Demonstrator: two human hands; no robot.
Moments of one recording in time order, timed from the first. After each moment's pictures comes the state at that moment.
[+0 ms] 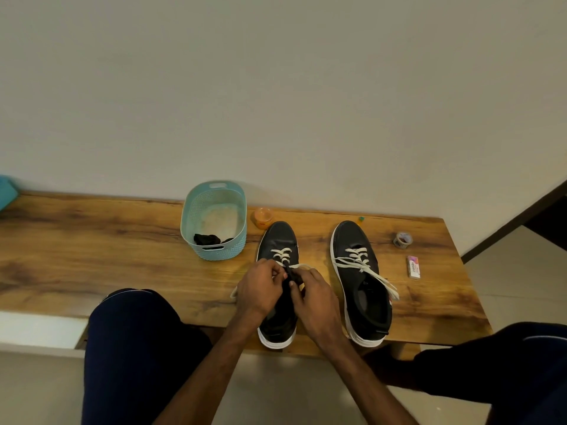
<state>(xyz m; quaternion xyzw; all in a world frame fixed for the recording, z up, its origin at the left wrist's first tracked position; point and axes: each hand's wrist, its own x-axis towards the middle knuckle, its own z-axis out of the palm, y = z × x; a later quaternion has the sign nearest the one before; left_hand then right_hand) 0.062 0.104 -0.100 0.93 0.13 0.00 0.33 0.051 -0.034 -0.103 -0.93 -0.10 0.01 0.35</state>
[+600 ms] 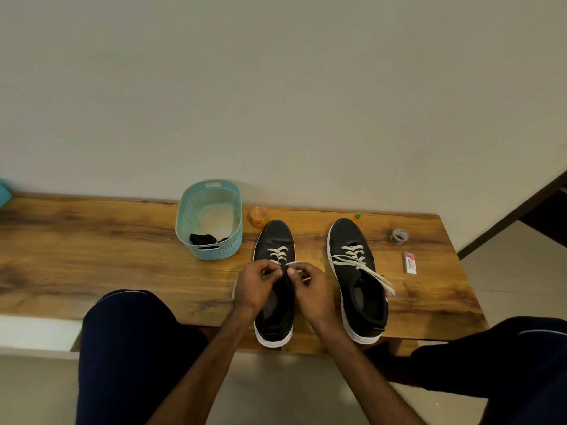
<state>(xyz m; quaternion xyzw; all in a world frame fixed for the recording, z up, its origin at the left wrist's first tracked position) 0.066 0.110 -0.124 0.82 0.14 0.00 0.55 0.067 -0.031 -0.111 -0.84 0.02 0.04 0.54</state>
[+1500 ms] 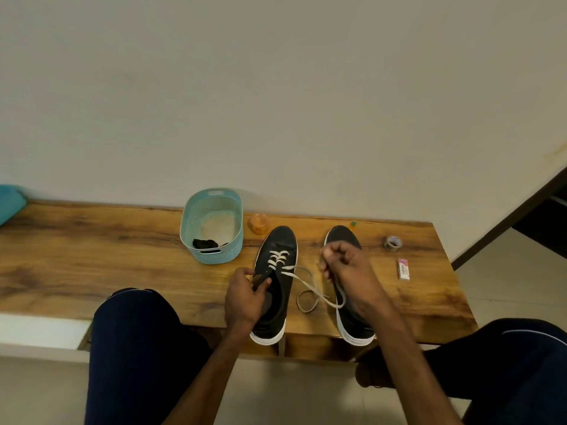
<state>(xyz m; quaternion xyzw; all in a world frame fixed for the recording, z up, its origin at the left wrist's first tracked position) 0.038 0.105 -0.114 0.86 0.28 0.05 0.43 0.070 -0.099 -0.006 -0.72 -0.02 0.13 0.68</state>
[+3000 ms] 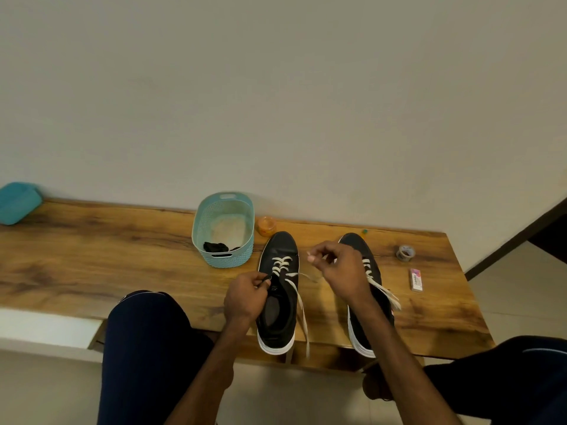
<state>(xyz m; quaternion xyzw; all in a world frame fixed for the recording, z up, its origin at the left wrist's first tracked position) 0.046 0.130 -0.099 0.87 0.25 0.01 0.42 0.106 -0.066 -0.037 -0.86 -0.11 0.00 0.50</state>
